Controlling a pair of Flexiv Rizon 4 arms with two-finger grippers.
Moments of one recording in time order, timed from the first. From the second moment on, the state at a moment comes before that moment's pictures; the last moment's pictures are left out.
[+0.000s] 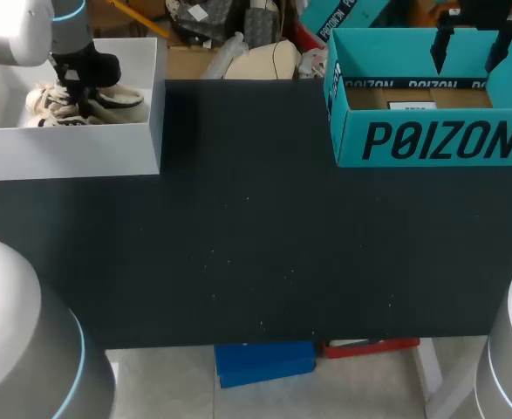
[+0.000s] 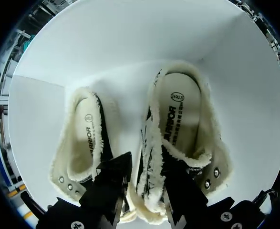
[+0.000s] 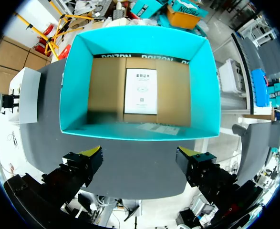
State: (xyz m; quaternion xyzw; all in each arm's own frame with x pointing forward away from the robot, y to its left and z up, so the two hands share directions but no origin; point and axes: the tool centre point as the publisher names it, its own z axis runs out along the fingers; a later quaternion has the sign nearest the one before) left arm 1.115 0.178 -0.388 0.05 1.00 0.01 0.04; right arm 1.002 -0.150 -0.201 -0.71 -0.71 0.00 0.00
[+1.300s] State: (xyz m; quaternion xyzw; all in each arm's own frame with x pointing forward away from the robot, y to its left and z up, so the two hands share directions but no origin) left arm 1.090 0.088 -0.186 0.06 0.99 -0.07 0.10; right arm 1.001 -0.150 -0.200 -0.71 -0.71 0.00 0.00
